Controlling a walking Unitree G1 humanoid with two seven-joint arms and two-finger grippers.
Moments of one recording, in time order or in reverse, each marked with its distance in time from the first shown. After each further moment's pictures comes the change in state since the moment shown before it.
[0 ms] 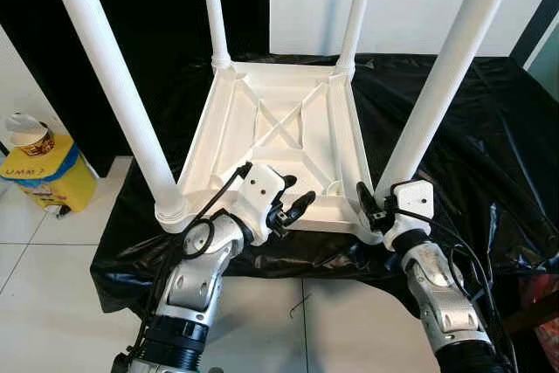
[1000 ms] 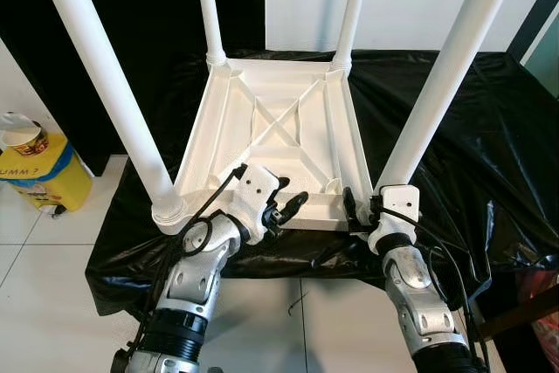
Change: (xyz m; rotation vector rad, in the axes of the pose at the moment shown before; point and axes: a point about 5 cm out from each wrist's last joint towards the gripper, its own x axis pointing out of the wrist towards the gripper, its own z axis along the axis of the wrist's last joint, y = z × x) left arm 0.003 0.010 -0.010 -0.011 0.017 0.017; right arm 0.002 0.019 -0.005 0.066 0.040 -0.058
